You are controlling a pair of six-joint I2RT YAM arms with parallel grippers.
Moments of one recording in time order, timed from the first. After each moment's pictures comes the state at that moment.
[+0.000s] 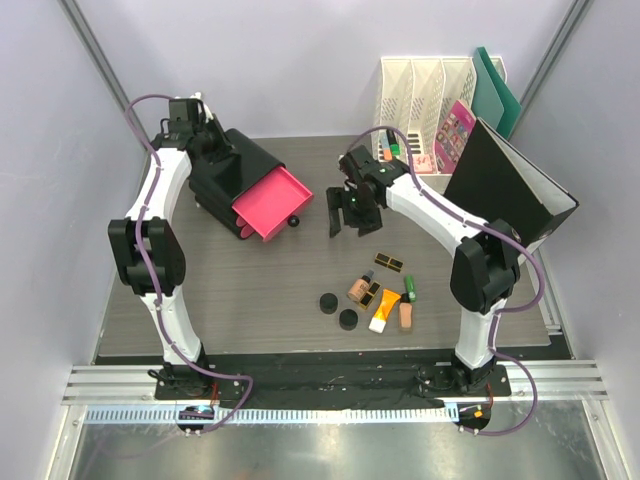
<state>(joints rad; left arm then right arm) -0.01 1.98 1.86 -0.56 0.27 -0.47 0.58 1.89 1.68 -0.89 -0.14 0.43</state>
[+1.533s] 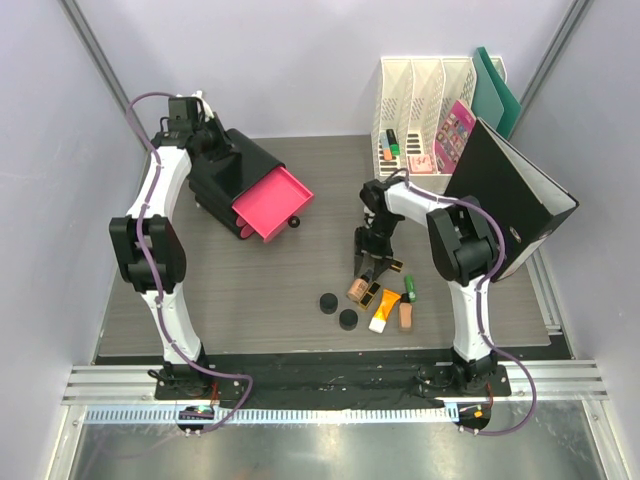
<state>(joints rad) -0.01 2.01 1.89 -0.56 0.31 -0.45 0.43 2.14 1.55 -1.11 -0.36 0.50</state>
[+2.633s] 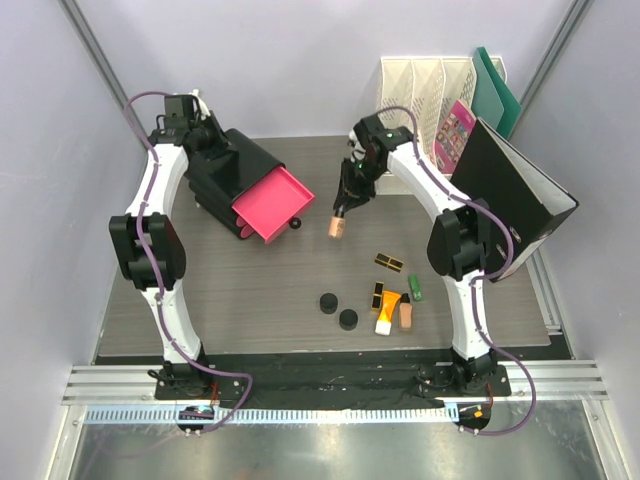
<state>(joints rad) 0.02 2.04 1.94 -0.59 0.33 -0.44 0.42 2.22 2.12 -1.12 -0.39 0.47</state>
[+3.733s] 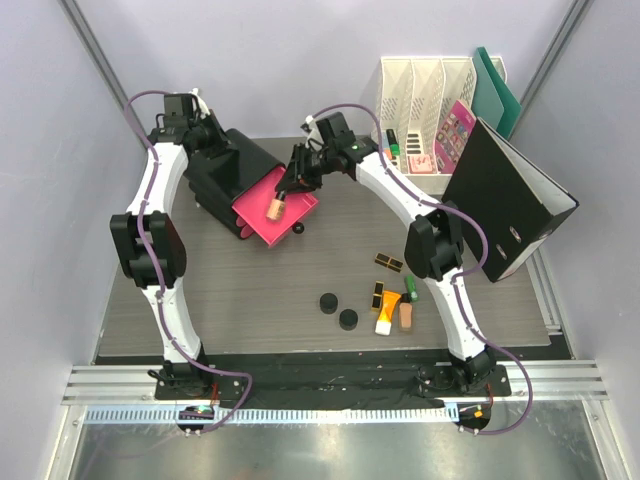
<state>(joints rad) 0.02 2.06 1.97 -0.60 0.35 -0.45 0.55 2.35 2.29 -0.64 -0.67 0.71</state>
